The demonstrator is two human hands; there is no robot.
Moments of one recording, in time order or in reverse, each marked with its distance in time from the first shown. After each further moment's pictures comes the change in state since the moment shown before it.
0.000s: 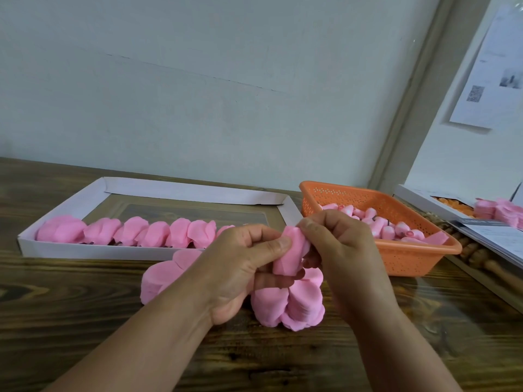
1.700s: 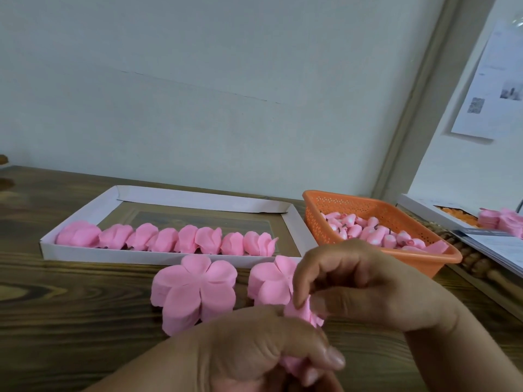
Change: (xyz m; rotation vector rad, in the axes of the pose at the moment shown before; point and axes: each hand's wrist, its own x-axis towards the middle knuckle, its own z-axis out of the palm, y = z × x) left_hand -0.047 -0.013 0.017 0.216 -0.423 -0.232; right_hand -0.001 -0.029 -0.042 0.070 -0.972 -0.056
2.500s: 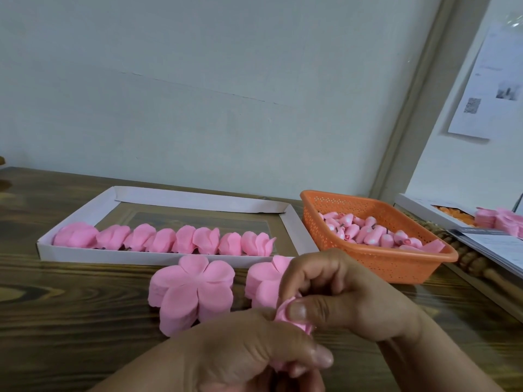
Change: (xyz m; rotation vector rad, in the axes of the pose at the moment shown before) left_hand -0.003 -0.004 0.002 -0.123 0.098 -0.109; right_hand 0.007 0.013 0.017 0.157 0.048 0.010
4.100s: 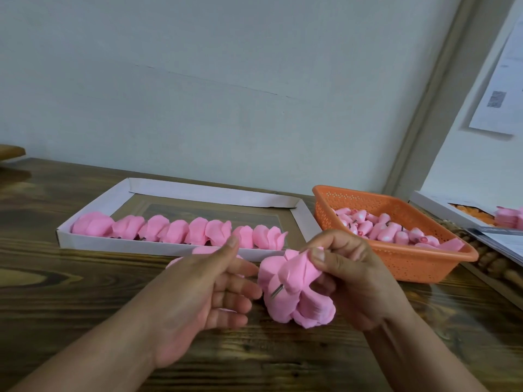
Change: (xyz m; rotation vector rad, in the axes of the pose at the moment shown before) left_hand -0.027 0.012 -0.042 -0.072 0.541 0.169; right_hand 0.014 0.038 -0.002 0.396 0.412 -0.159
